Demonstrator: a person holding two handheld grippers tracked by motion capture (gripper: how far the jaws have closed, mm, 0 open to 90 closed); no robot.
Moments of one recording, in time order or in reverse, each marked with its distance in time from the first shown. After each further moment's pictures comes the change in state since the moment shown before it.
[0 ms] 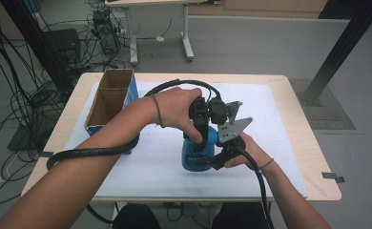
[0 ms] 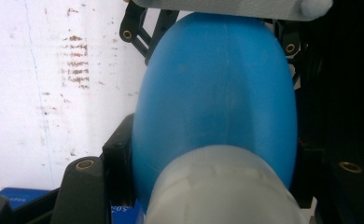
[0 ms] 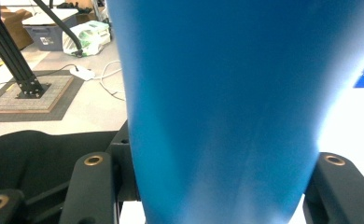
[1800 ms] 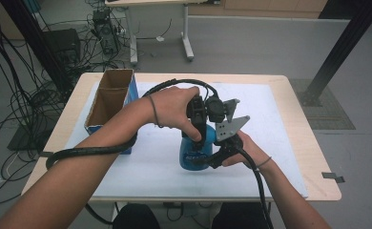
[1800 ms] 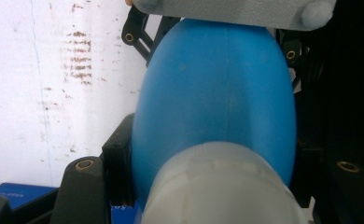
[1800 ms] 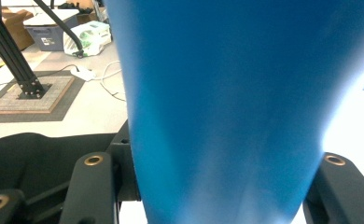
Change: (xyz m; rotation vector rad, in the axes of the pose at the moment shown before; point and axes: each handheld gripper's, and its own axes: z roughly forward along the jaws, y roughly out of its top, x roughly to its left) left arm 0.002 -0.006 -0.001 -0.009 0.003 -0.028; right arm -0.004 0.003 0.005 -0.001 0.005 0.007
